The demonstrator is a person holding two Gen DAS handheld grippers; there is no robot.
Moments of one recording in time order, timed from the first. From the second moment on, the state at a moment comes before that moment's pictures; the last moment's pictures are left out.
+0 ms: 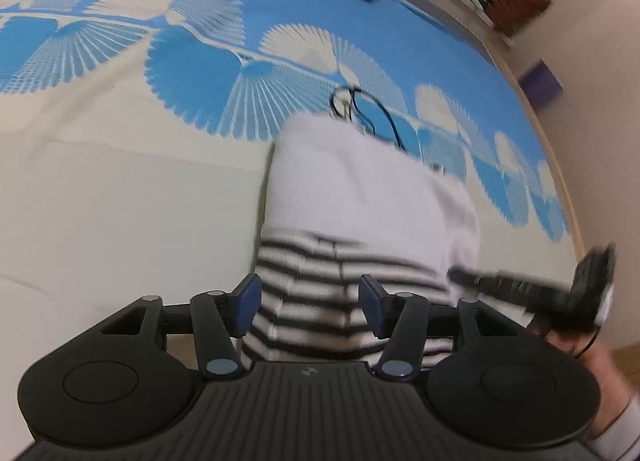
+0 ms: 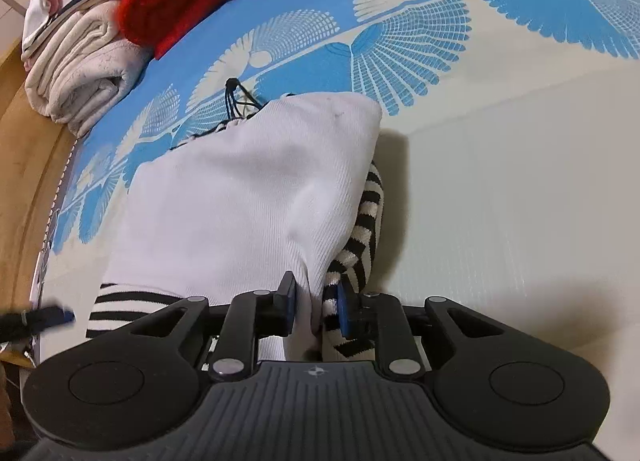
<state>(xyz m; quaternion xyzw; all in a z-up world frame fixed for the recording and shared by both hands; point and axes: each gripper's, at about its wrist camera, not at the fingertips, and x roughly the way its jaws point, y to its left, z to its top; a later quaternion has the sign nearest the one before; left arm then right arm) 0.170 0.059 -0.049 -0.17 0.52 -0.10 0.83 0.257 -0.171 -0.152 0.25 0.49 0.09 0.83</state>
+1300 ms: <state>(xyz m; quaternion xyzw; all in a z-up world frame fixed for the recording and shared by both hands) 0.110 0.013 -0.044 0.02 0.46 -0.04 0.89 0.186 -0.189 -0.091 0.03 0.44 -0.01 0.90</state>
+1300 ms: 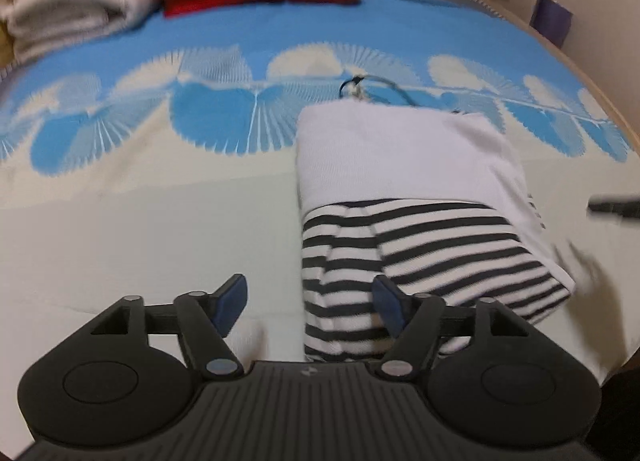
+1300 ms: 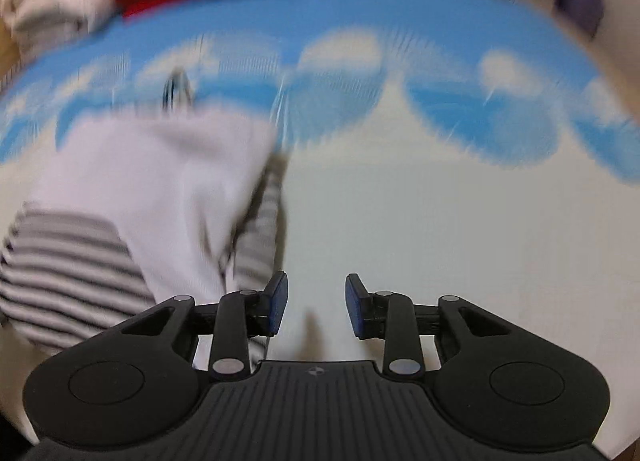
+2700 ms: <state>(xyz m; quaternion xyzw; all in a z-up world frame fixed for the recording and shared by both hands) -0.022 0.002 -0.020 -0.04 0.39 0.01 0.92 0.040 -0.070 -0.073 0.03 0.32 0.01 0.95</state>
